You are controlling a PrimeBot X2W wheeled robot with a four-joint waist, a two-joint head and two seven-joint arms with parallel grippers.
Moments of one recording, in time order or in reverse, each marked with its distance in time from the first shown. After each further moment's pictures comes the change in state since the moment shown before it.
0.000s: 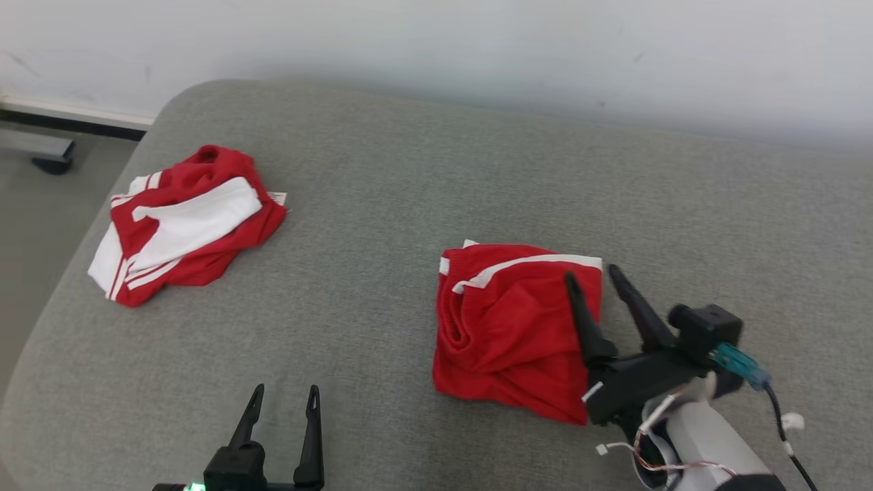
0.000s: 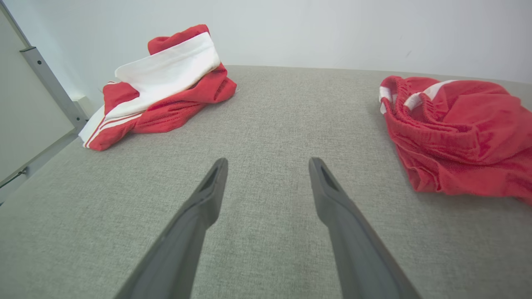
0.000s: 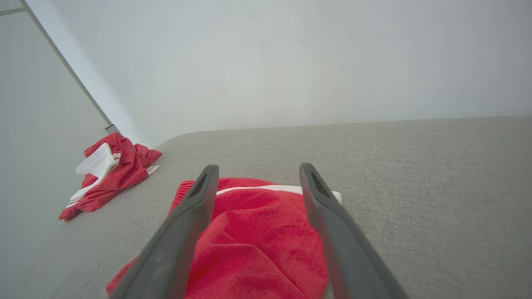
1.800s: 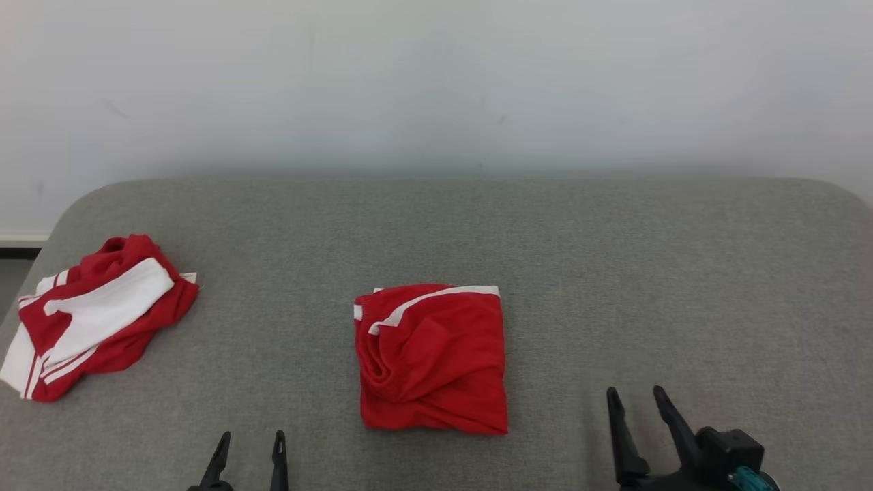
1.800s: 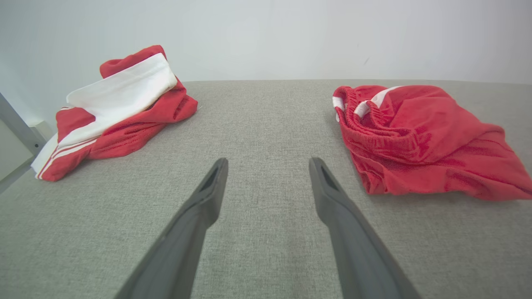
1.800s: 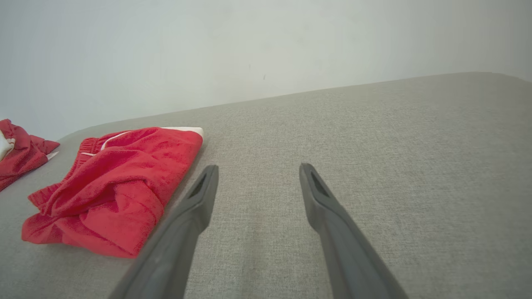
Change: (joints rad) left arm 0.078 0.000 0.122 0.039 0.049 -0.049 0.000; right arm 0.354 0.121 -0.301 -0.104 -0.275 0.000 -0.002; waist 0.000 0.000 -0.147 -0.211
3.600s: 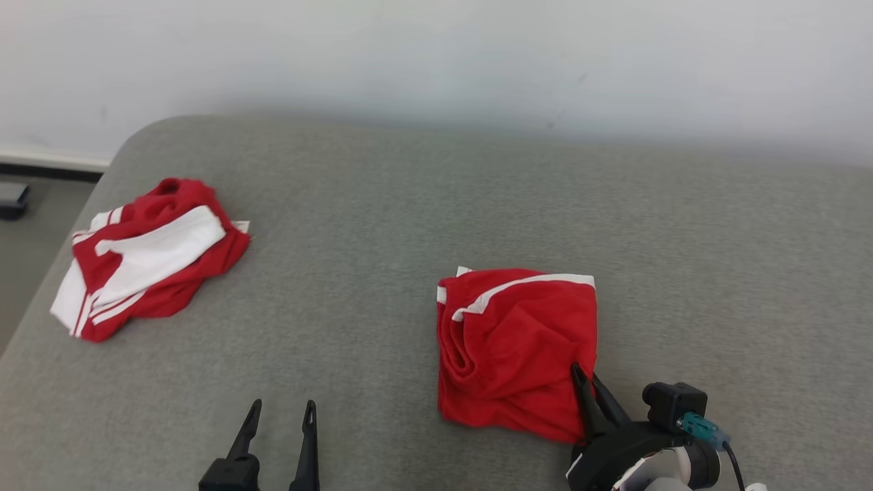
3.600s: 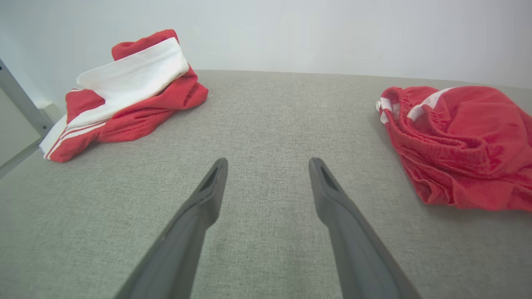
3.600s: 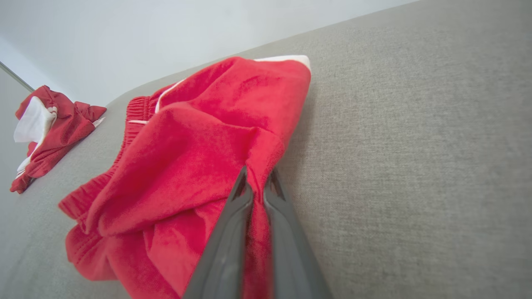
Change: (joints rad) left arm -0.056 0.000 -0.098 -0.020 -0.047 0.015 0.000; right arm -0.243 0.001 0.171 0.309 0.220 0.000 0.000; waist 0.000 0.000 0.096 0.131
